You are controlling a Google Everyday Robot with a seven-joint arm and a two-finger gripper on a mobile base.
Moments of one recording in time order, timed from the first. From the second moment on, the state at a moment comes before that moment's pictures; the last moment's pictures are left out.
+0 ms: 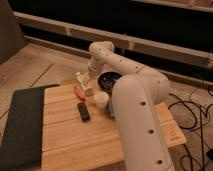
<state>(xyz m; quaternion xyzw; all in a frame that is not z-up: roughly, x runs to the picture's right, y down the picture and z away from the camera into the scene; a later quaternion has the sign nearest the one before) -0.084 -0.060 0.938 -0.32 0.05 0.42 0.85</state>
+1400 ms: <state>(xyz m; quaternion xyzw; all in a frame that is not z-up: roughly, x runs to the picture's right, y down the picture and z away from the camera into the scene) -0.111 -0.004 0.997 -0.37 0.16 0.38 0.83</state>
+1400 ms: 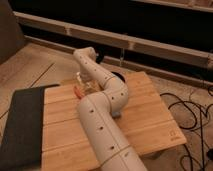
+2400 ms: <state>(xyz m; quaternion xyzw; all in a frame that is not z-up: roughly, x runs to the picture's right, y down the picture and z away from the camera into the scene) -0.030 -0.127 0.949 -0.25 0.15 0.46 0.84</state>
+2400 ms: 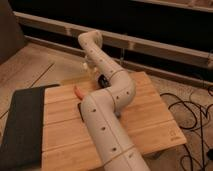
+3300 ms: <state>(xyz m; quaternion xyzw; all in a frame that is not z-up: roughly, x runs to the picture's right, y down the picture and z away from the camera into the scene) 0.060 -0.087 0.939 -0.26 0.24 0.54 0.77</state>
